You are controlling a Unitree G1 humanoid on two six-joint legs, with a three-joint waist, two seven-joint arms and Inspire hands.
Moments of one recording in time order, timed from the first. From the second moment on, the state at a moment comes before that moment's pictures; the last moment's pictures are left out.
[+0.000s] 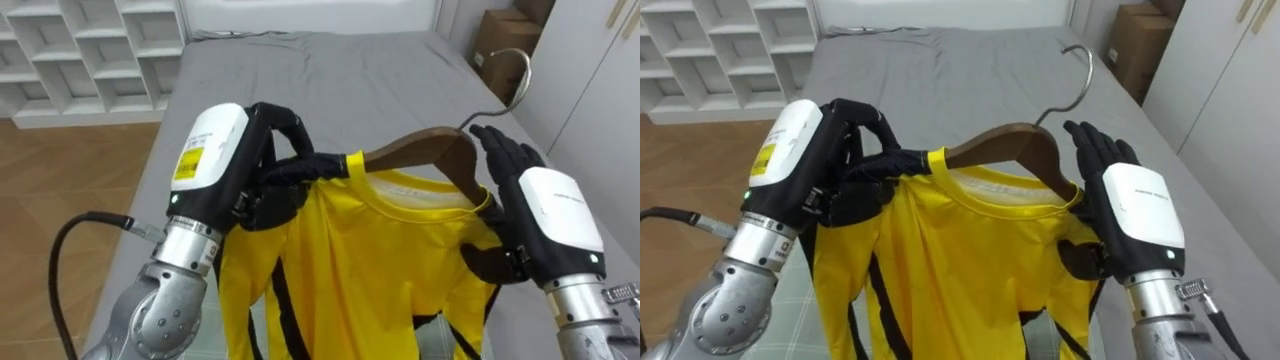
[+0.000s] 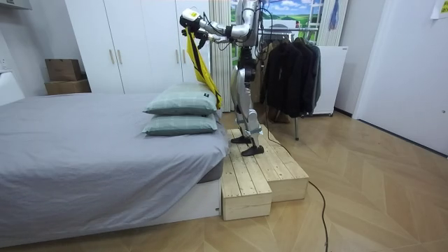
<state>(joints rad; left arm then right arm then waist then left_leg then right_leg) -0.19 0.37 -0.22 -0.11 0.56 -0.16 0.18 0.00 -0.42 0.07 0.05 -0.71 -0.15 -0.26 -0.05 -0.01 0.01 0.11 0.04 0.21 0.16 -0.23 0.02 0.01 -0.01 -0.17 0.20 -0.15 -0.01</state>
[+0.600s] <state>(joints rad) -0.19 0.37 -0.23 -0.12 0.58 -0.16 0.19 -0.01 -0.42 0.07 0.05 -0.67 -0.15 -0.24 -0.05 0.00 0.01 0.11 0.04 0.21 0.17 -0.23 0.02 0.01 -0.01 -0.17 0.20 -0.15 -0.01</state>
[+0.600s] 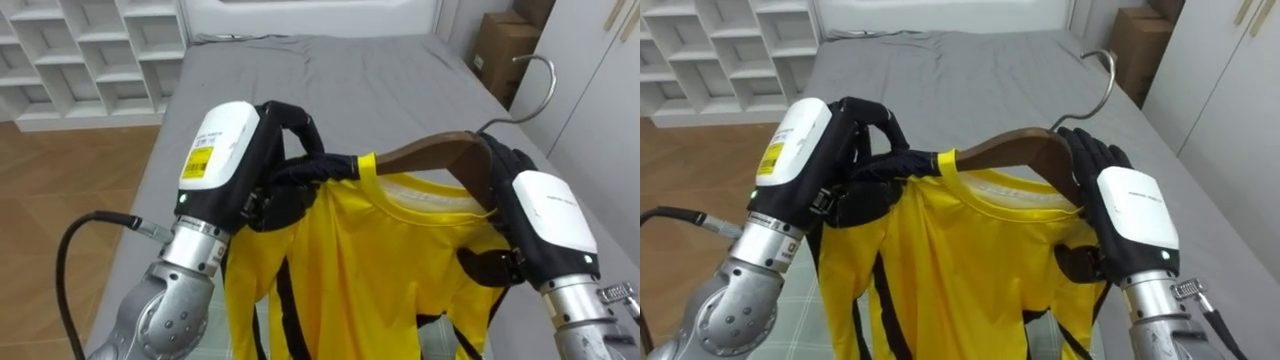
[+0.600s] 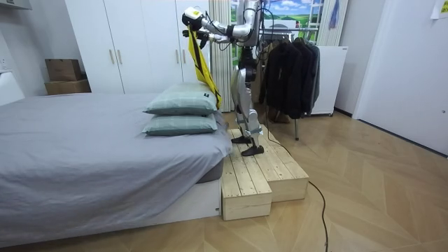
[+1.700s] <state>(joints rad) -0.16 0.37 -0.30 -0.12 0.64 -0.16 0.27 -0.02 -0.42 0.11 0.07 -0.43 -0.15 -0.23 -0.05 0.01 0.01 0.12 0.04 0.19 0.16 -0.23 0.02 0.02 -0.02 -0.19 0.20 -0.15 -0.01</state>
